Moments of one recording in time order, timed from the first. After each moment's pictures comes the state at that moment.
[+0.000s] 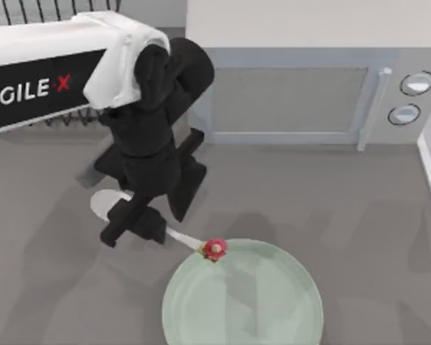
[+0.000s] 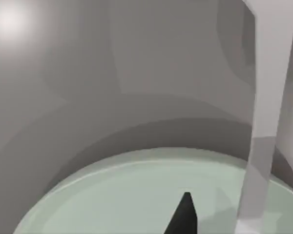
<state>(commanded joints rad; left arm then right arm) -0.60 1.92 1.42 -1.10 0.13 -1.58 0.00 0.00 0.00 0.00 0.00 0.00</state>
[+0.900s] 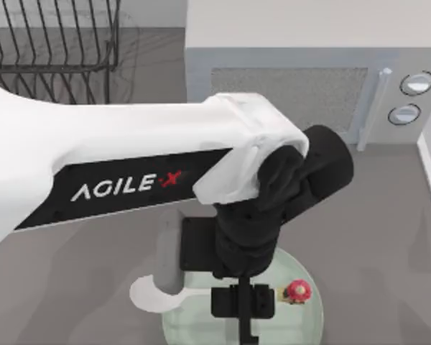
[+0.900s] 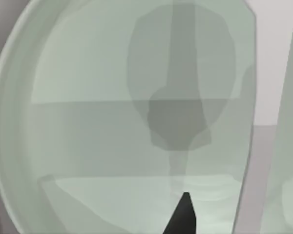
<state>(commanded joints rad) -0.99 1.94 1.43 -1.09 -0.02 -2.52 0.00 0.00 0.00 0.00 0.00 0.00</state>
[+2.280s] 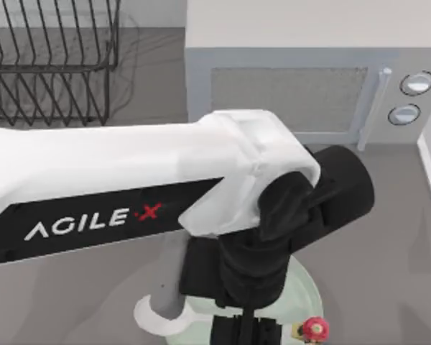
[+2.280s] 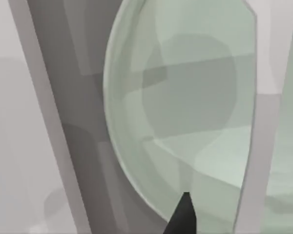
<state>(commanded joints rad) -1.09 1.83 1.39 -1.13 0.03 -2.47 0.00 0.00 0.00 0.00 0.00 0.00</state>
